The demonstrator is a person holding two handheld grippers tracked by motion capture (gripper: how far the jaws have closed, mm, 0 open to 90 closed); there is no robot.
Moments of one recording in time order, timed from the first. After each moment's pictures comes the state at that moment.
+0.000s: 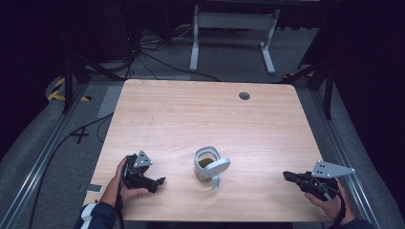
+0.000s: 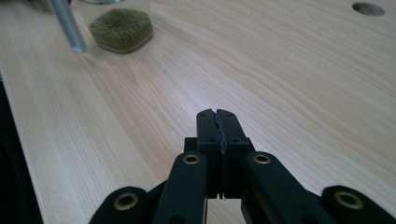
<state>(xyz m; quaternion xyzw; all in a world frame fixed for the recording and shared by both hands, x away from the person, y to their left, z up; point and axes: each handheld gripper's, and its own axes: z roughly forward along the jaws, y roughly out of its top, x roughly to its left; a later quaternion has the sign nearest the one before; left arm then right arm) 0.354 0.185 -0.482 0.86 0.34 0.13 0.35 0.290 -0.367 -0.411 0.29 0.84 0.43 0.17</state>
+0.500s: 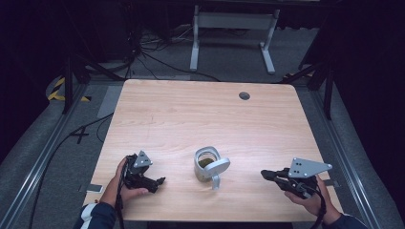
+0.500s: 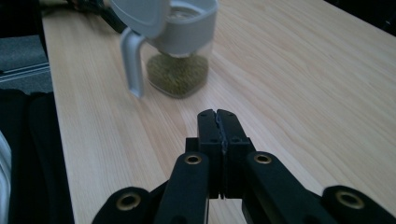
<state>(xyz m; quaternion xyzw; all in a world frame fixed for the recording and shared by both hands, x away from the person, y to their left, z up) 0.354 0.185 -0.482 0.86 0.34 0.13 0.35 0.292 -0.294 -0.384 0.20 0.86 0.44 0.16</state>
